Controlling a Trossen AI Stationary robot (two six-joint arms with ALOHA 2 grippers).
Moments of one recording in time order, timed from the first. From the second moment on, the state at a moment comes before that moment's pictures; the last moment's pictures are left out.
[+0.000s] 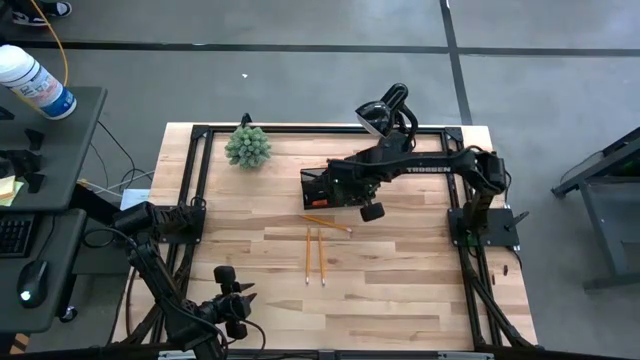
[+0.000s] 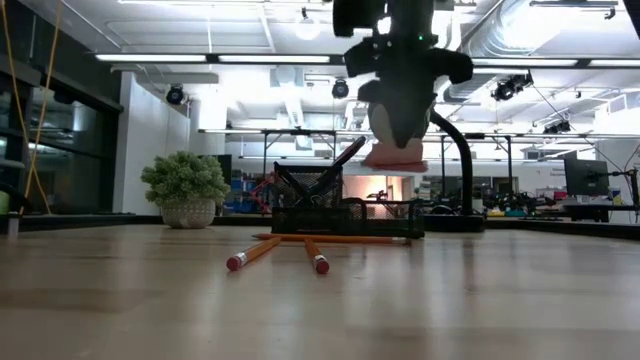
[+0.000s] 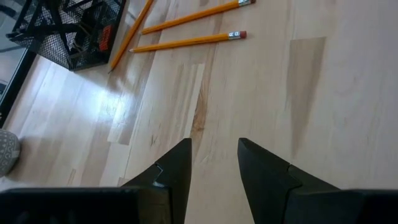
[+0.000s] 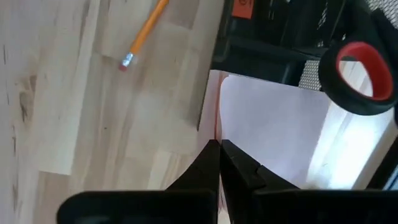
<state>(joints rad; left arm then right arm) -0.97 1.90 1.28 -1.15 -0.83 -1.21 -0.12 1.83 1.58 -1.18 0.10 -0.43</state>
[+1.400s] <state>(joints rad) -0.88 1.90 1.28 -1.15 -0.78 -1.24 -0.23 1.95 1.59 -1.08 0.10 -0.52</state>
